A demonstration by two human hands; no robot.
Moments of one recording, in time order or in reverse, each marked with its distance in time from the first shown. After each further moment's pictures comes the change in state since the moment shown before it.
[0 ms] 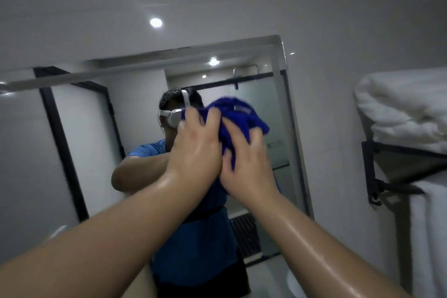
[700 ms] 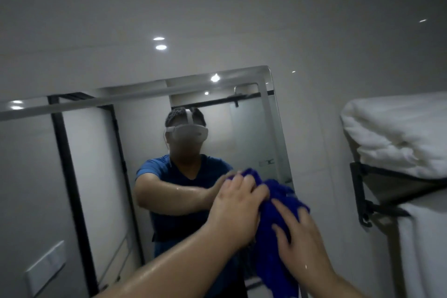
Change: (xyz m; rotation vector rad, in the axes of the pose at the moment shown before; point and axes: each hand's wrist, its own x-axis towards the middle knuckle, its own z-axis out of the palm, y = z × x) left_hand -0.050 0.064 0.057 0.022 -0.351 0.311; right_hand -0.108 0.121 -0.066 -0.208 -0.168 0.181
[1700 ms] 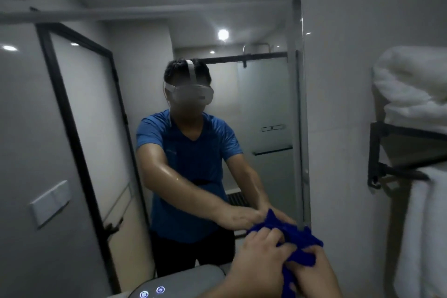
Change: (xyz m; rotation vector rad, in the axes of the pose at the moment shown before) left_hand -0.121 0.076 0.146 -0.387 -0.404 0.004; right_hand -0.117 0.057 0.053 0.394 -0.270 0.822
